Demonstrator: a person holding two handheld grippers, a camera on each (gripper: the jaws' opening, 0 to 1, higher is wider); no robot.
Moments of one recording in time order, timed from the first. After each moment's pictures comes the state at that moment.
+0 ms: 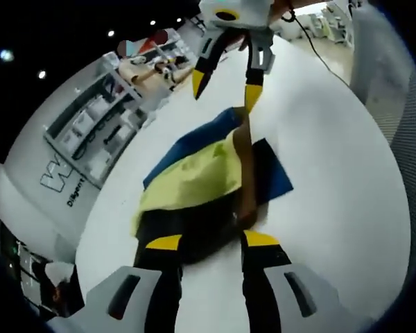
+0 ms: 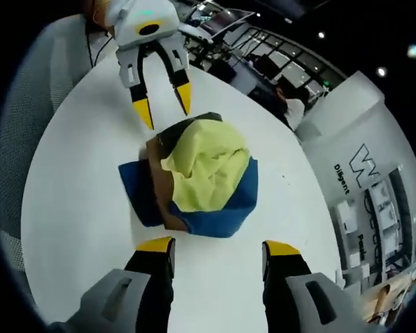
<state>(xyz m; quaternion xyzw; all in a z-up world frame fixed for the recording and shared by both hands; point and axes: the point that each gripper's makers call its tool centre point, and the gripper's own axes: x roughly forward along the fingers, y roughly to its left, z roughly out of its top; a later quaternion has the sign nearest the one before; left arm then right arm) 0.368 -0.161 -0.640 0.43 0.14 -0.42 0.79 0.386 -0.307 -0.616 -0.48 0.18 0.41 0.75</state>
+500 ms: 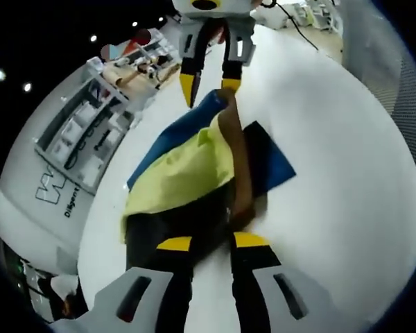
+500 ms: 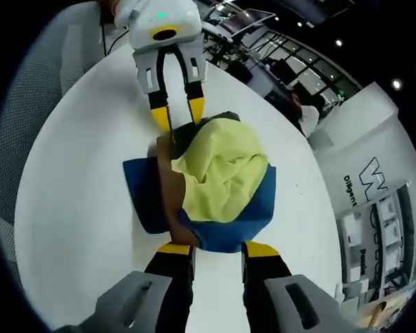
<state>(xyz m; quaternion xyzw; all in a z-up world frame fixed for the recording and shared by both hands) 0.376 -0.165 -0.662 0.46 0.15 -0.44 0.76 0.391 -0.293 -0.633 -0.51 0.17 0.43 0.72</state>
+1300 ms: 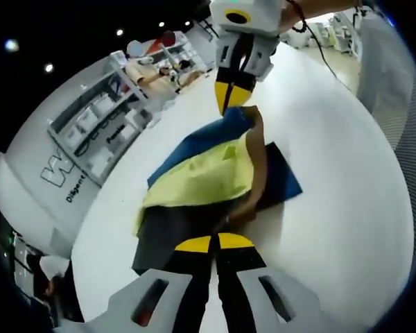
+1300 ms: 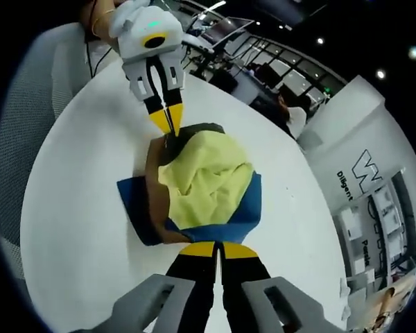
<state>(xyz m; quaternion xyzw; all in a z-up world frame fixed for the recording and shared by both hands) 0.372 -0.155 -0.630 0.40 0.14 -0.42 0.80 0.386 -0.290 -0.610 -0.47 0.16 0.42 0.76</state>
